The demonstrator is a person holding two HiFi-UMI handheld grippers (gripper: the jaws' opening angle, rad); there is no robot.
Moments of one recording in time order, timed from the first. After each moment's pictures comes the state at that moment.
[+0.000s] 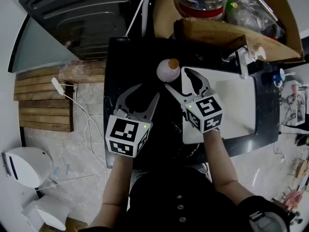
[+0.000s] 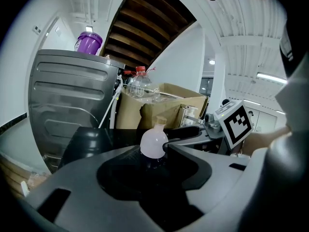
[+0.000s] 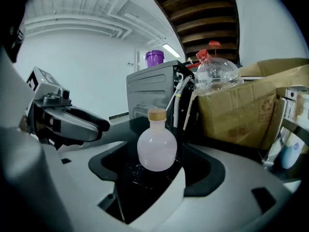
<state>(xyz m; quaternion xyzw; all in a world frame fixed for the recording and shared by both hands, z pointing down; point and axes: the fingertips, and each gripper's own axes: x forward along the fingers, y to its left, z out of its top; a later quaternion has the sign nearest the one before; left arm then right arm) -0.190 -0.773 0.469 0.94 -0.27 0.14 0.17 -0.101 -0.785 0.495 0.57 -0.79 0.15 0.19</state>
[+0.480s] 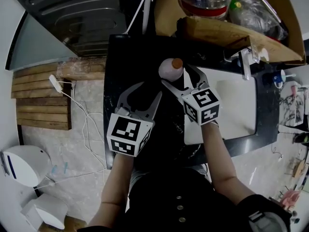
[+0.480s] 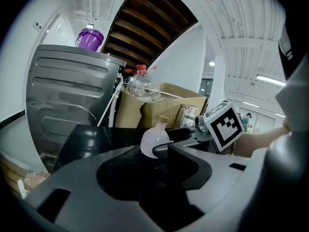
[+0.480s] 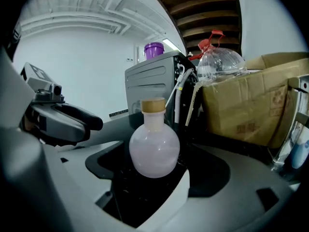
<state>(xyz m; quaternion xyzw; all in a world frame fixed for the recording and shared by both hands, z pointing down) -0.188 -0.780 0.476 0.94 -0.26 0.14 0.18 -0.107 -0.809 0.518 0.56 -0.79 0.17 0.20</state>
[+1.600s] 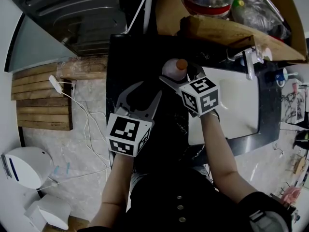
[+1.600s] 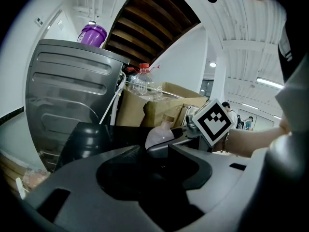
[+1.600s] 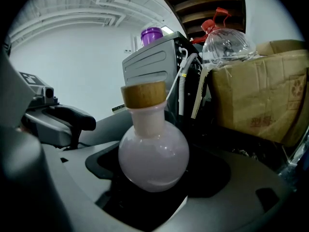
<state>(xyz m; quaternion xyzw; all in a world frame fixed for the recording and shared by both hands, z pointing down) -0.195 -0.793 0.484 0.94 -0.26 0.14 0.20 -0.116 -0.833 0.543 0.53 -0.78 0.23 0.24</state>
